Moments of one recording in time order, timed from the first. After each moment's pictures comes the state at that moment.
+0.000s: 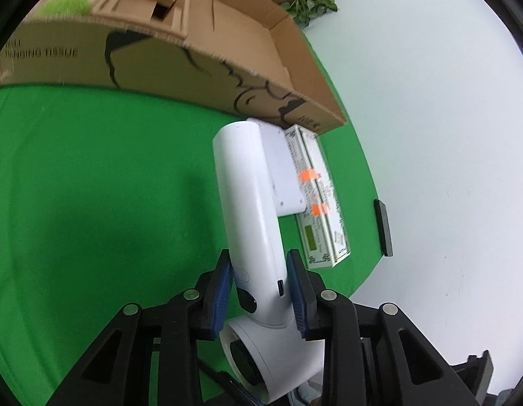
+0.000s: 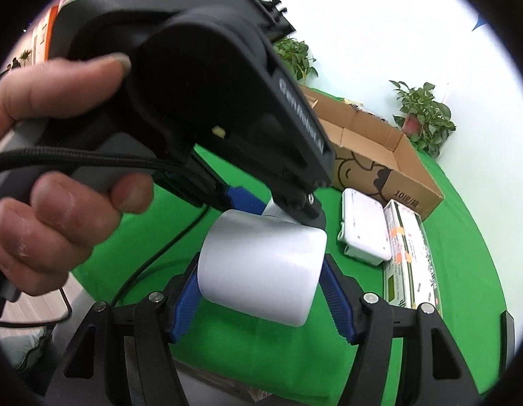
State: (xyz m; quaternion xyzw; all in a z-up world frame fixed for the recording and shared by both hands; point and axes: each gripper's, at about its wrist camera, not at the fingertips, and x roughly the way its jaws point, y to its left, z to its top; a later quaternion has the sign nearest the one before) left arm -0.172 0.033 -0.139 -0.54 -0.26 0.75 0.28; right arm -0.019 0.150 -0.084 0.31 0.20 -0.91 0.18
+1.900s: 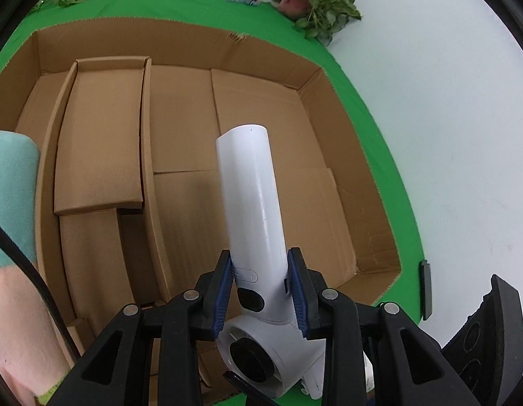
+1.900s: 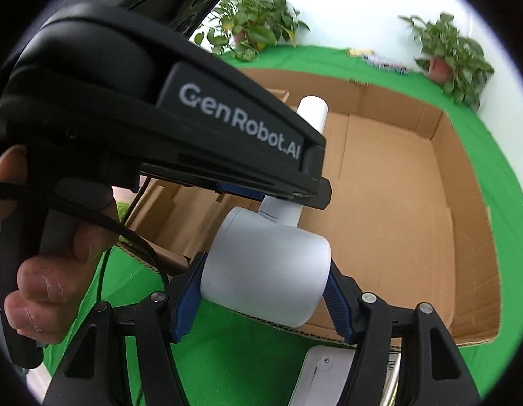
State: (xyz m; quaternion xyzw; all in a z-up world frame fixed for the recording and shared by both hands) left arm -0.447 0.071 -0.105 -0.57 -0.16 0.78 0.22; right arm -0.254 0.143 -0.041 0.45 0.07 -0.86 0.23
